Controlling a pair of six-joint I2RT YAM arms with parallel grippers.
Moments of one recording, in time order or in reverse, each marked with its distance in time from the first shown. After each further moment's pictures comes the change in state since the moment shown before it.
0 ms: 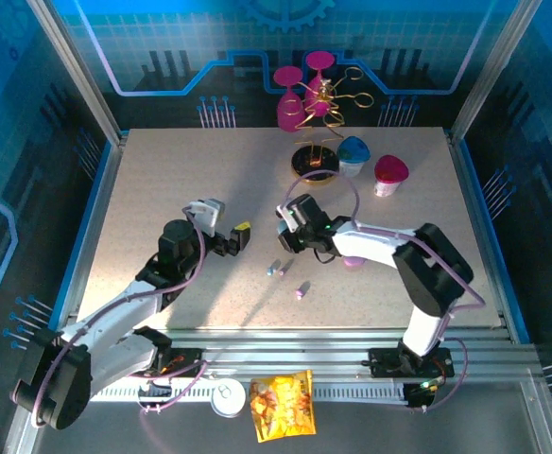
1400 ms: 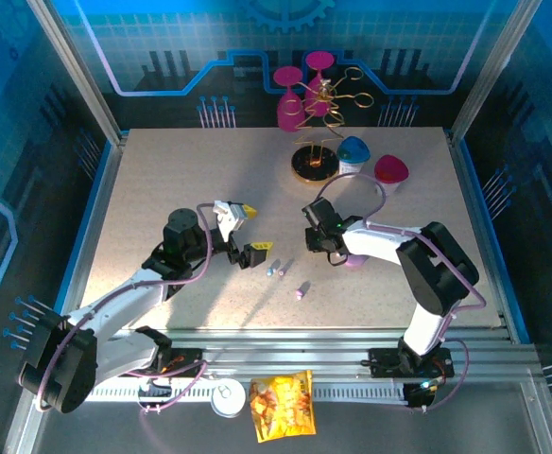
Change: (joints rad) left arm -0.019 0.103 0.087 0.075 0.541 0.084; right arm -0.077 0.022 -0.060 -0.111 0.225 0.454
